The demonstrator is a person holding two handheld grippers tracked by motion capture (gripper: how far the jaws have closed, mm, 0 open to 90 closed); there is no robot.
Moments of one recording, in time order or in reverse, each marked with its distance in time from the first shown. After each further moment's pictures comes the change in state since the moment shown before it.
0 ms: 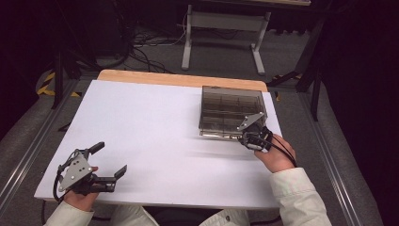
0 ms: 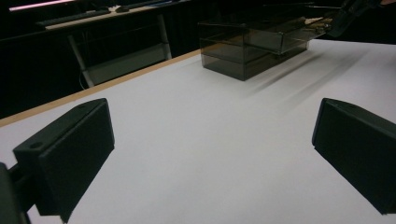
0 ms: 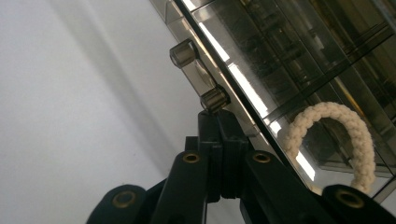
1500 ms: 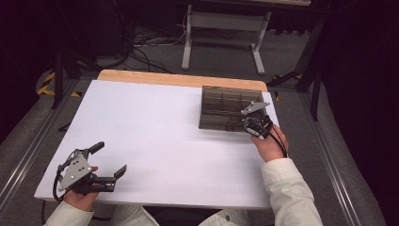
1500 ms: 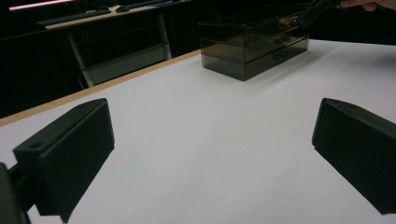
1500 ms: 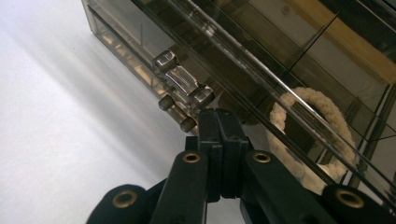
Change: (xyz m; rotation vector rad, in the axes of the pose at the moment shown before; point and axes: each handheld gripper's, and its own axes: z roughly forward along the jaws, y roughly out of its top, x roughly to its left) left arm 0.002 0.000 0.000 0.005 -0.013 0.016; right arm -0.036 0.009 0.020 -0.154 -0.131 0.170
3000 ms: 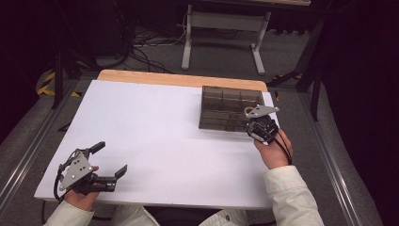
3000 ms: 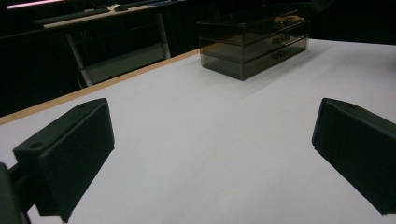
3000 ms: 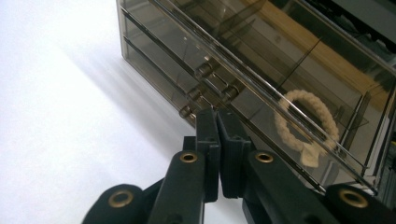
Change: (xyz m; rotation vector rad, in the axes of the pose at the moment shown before) left arm -0.001 0.000 0.002 -0.002 0.008 -0.018; right arm 0.016 -0.004 -0.039 -0.099 -0.007 0.007
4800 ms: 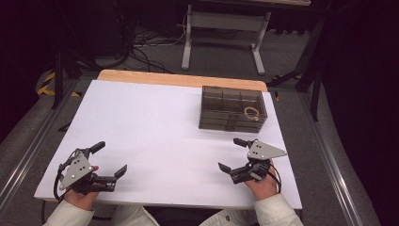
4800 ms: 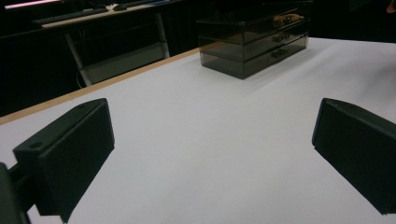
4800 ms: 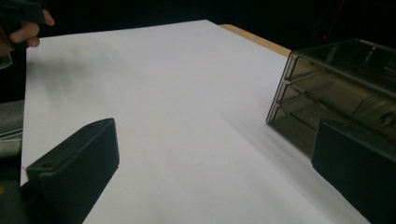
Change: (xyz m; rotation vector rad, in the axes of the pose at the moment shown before) left arm 0.002 -0.001 0.001 0.001 -0.006 0.005; right arm 0.075 -0.062 -0.016 -0.459 0.343 0.001
